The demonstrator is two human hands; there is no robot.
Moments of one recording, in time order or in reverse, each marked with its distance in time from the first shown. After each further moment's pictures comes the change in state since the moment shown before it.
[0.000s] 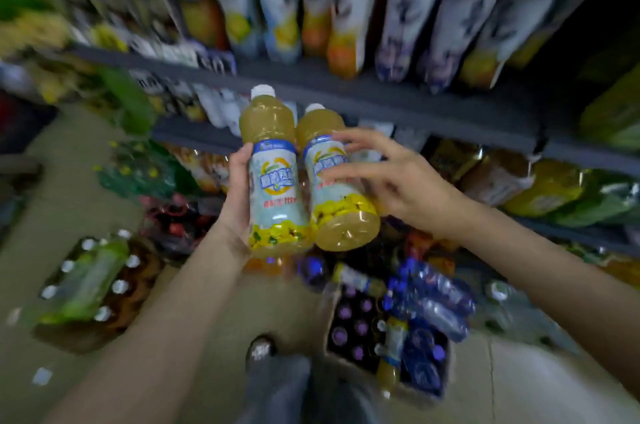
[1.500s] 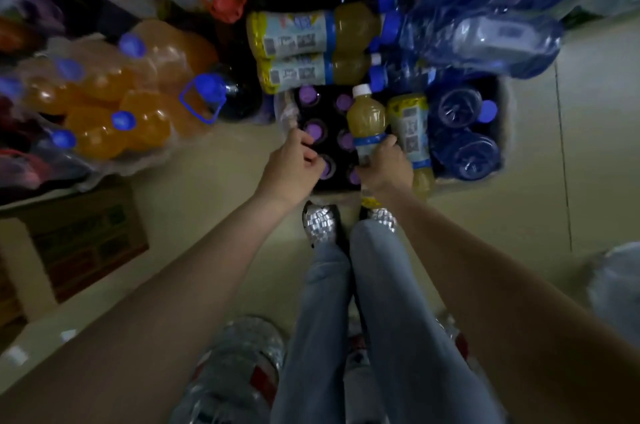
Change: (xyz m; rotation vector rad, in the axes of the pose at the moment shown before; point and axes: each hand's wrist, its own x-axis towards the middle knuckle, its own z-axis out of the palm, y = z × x) left_hand 0.109 -0.403 -0.234 1.689 0.009 -0.496; right_hand -0.303 0.242 0.457 0.169 -0.137 1.647
